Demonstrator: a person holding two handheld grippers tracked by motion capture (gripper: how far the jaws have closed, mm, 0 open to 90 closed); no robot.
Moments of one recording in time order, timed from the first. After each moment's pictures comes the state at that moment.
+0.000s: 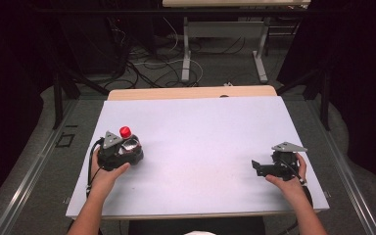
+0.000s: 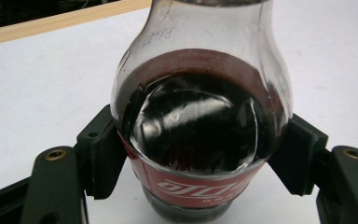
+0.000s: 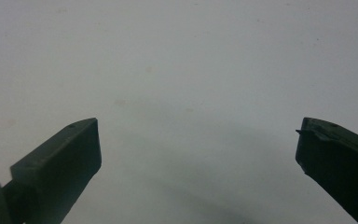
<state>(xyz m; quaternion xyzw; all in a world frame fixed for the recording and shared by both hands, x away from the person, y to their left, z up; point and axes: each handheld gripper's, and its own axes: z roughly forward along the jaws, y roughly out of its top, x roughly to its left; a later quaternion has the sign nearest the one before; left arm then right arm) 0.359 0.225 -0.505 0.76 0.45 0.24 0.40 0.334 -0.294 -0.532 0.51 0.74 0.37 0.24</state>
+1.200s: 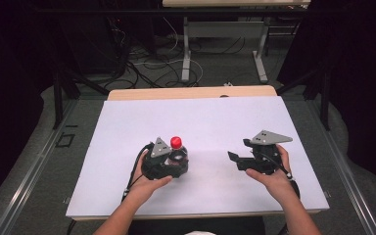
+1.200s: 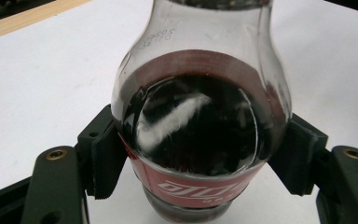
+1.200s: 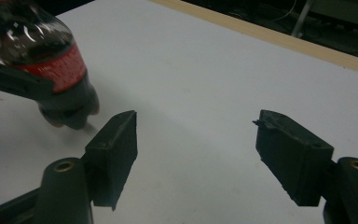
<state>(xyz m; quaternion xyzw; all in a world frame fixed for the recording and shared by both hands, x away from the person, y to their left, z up) 0.329 0.097 -0.487 0.82 0.33 0.16 0.43 0.316 -0.214 -0.446 0.38 0.78 0.45 0.22</state>
